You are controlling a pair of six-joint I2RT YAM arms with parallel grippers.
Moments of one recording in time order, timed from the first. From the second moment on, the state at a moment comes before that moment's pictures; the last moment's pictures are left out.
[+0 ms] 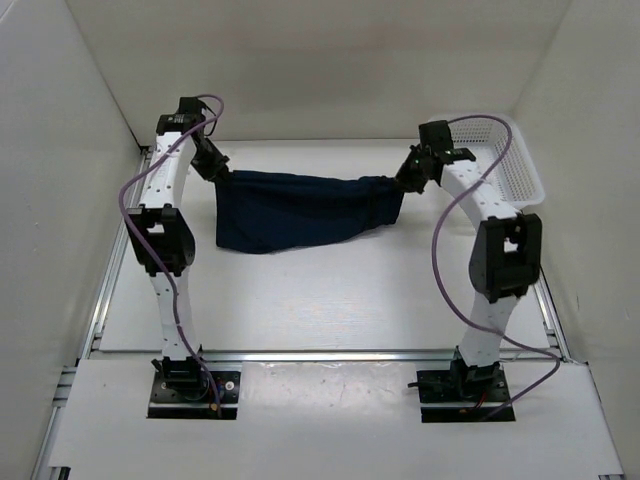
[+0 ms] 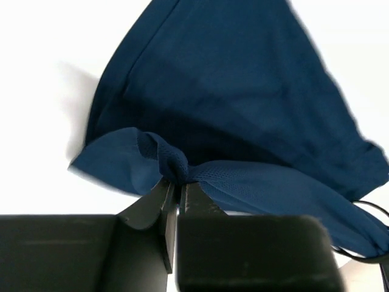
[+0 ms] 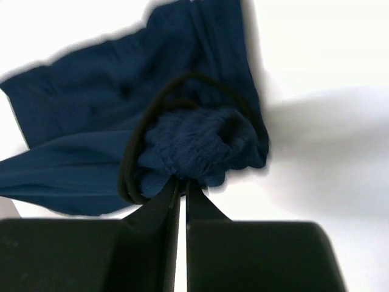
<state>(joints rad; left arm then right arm) -0.02 2.16 2.19 -1.20 0.03 -0.70 0.20 1.85 1.57 -0.61 -0.15 0.69</state>
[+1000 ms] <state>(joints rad) 0.08 2.07 1.55 -1.00 0.16 -0.58 0.20 1.95 1.39 -0.56 -0.24 0.66</state>
